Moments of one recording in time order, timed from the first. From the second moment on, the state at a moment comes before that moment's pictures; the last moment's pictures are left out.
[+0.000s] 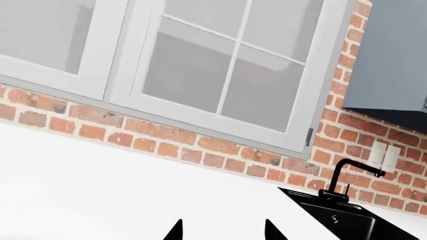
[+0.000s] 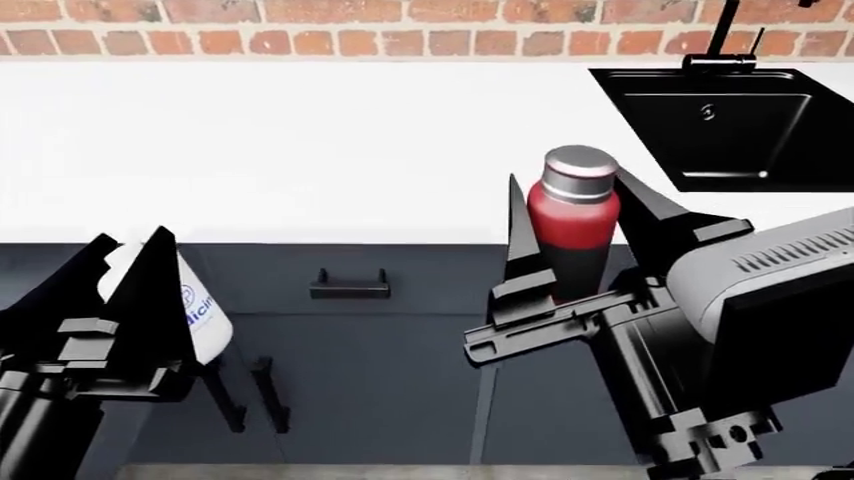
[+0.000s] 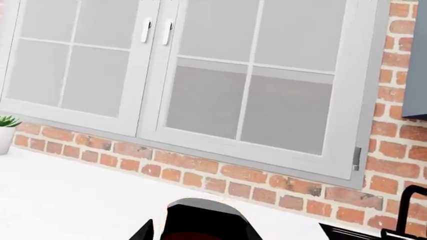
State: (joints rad) left arm -0.01 -0.69 -0.31 1.04 -1.30 -0.47 -0.63; right arm 0.89 0.76 -0.61 -1.03 1.18 0.69 1.09
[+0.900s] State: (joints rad) left arm -0.01 -0.78 -0.23 1.03 -1.29 -0.35 -0.68; right arm 0.93 0.79 -0.69 -1.03 1.16 0.64 1.10
